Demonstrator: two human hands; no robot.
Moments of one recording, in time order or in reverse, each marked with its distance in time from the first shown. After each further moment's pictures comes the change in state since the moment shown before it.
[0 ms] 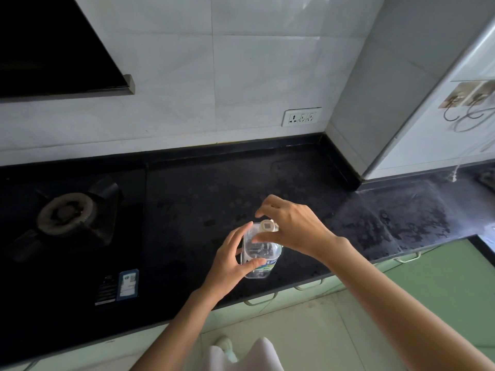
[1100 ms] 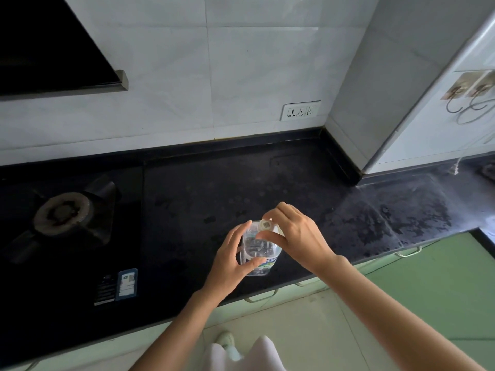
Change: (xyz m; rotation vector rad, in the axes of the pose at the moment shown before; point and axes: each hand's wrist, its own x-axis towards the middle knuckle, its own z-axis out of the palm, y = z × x) left_hand -0.002 -0.004 0.005 0.041 0.005 0.020; right_hand -0.023 0.009 0.040 0.120 0.308 0.018
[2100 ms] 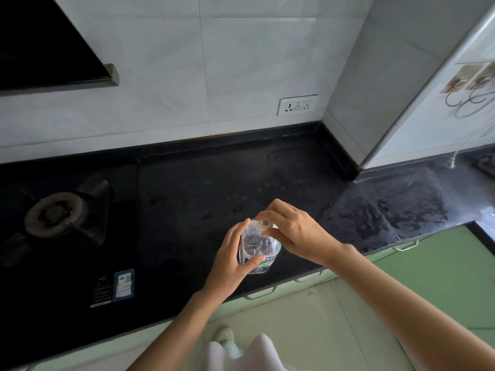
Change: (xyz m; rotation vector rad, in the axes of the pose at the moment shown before) left_hand 0.000 0.000 0.003 0.026 0.008 0.006; right_hand 0.006 0.010 -0.010 0.001 -0.155 -0.176
